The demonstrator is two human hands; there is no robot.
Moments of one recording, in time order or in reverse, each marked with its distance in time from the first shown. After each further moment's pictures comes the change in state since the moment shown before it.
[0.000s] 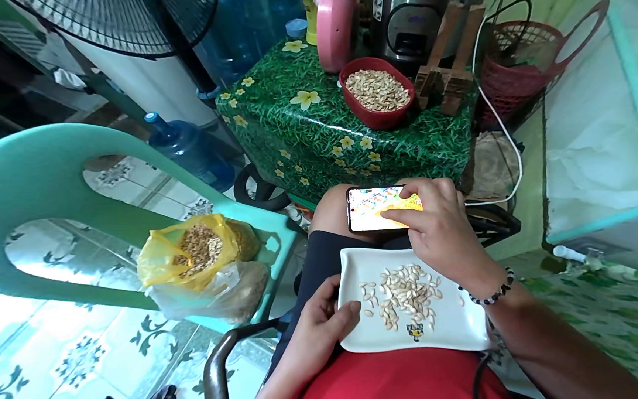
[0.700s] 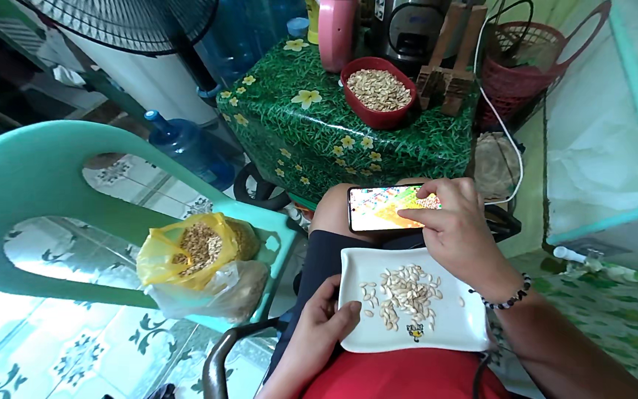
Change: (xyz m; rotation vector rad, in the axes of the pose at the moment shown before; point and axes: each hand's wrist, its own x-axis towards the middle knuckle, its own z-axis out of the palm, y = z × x) left_hand 0.000 0.000 0.001 -0.006 0.008 -0.014; right_hand -0.008 0.008 -0.011 -0.014 0.024 0.068
